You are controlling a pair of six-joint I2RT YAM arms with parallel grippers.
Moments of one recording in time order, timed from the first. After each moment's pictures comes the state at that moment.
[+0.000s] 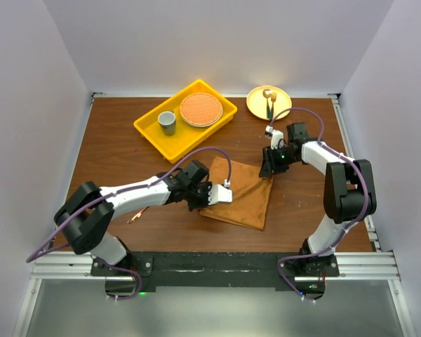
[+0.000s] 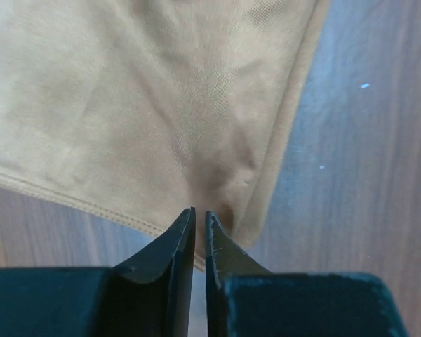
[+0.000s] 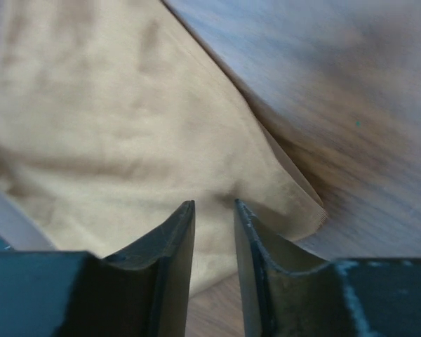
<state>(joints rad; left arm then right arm) -0.83 1.56 0.86 -0.33 0.31 0.66 0.10 1.75 1.05 -0.51 -0.53 -0.13</state>
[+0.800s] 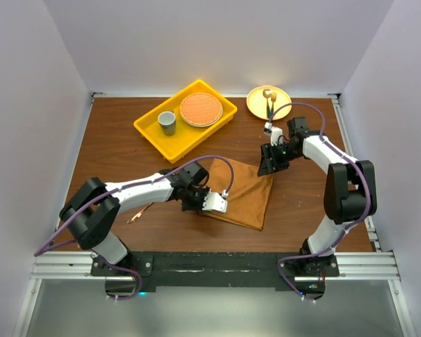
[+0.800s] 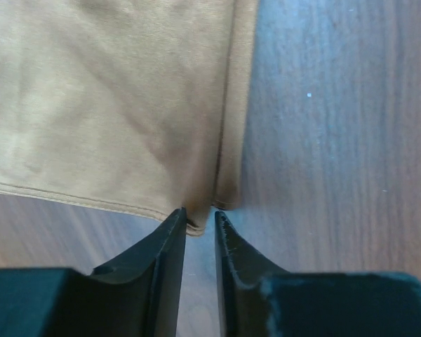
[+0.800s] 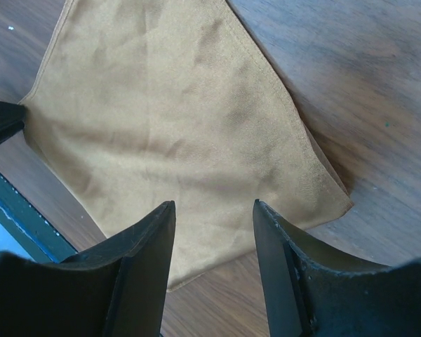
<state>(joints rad) -0.81 1.58 0.90 -0.51 0.30 0.91 0.10 1.74 1.18 -0.70 -0.59 -0.18</state>
